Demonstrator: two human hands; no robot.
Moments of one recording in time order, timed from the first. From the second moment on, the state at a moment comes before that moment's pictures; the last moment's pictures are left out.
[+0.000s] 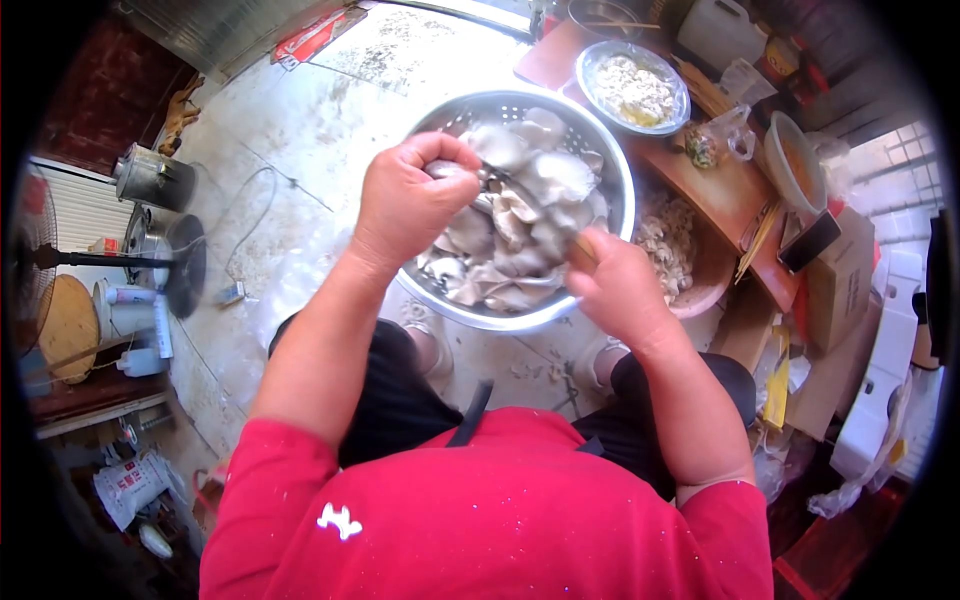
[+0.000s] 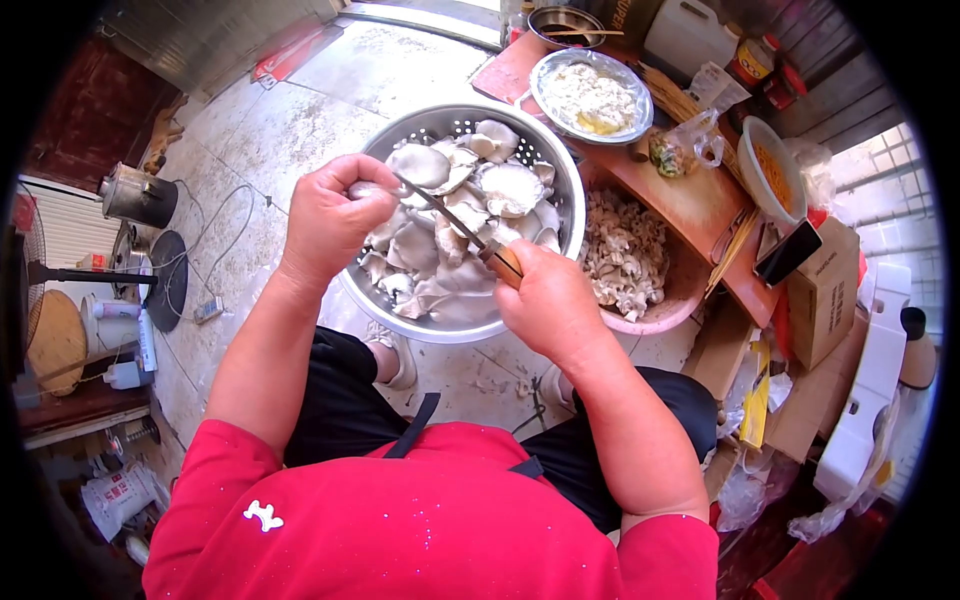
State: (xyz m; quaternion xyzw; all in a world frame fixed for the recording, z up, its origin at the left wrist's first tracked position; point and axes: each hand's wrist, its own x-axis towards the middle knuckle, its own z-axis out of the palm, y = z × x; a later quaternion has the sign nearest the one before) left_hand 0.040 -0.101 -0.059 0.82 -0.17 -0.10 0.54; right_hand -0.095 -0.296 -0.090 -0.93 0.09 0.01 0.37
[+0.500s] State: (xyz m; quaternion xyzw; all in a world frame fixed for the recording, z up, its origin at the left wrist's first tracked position) left_hand 0.043 -0.110 -0.077 0.59 -0.02 -0.20 0.78; right_hand -0.091 -0.285 -0.086 -0.83 0.13 0.04 0.54
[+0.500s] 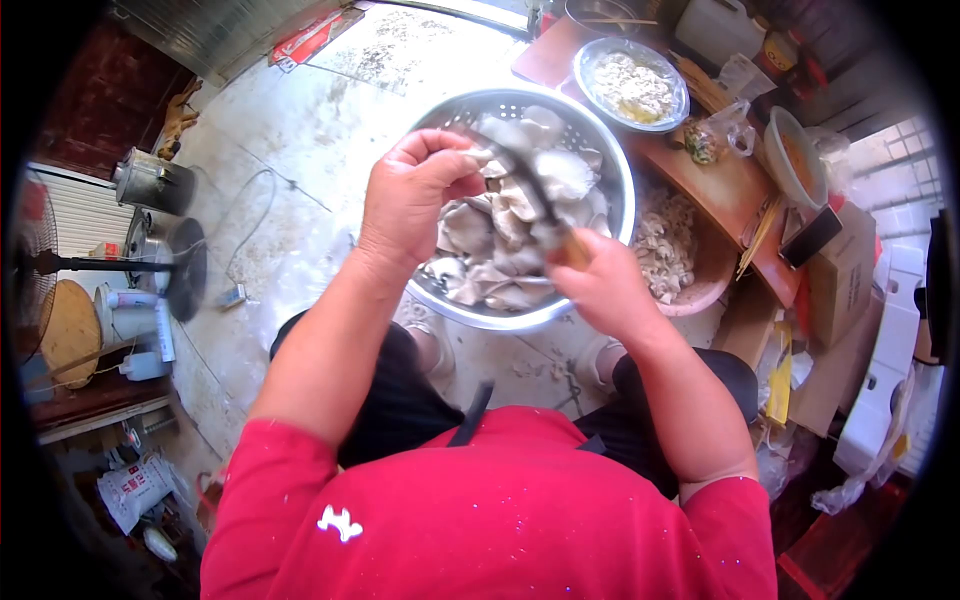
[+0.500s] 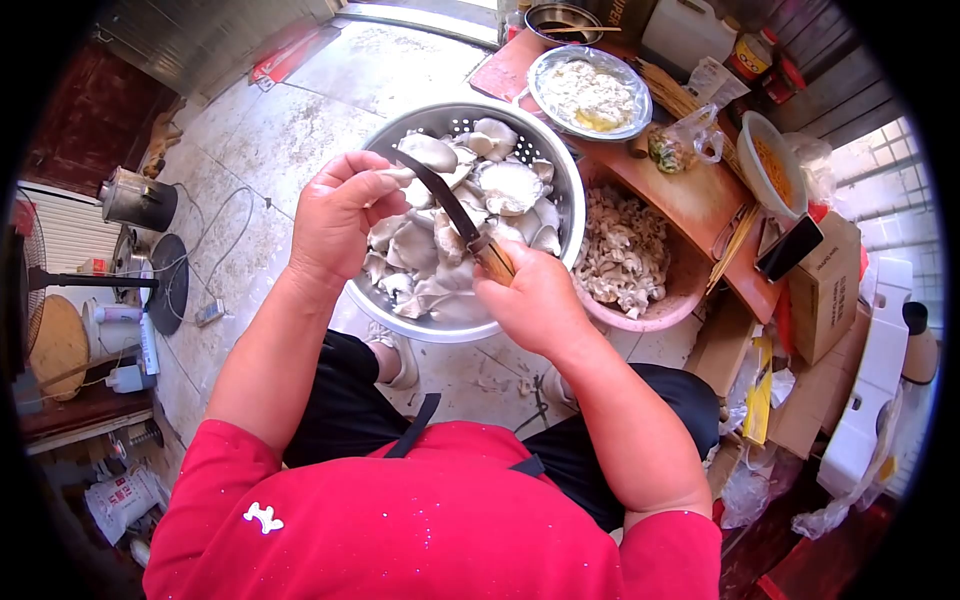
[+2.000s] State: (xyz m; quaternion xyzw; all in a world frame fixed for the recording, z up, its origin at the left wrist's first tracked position) left_hand 0.051 -0.110 -0.088 0.38 -0.01 -0.27 0.89; right_hand -0.100 -0.275 -0.092 -0.80 0.14 0.01 0.59
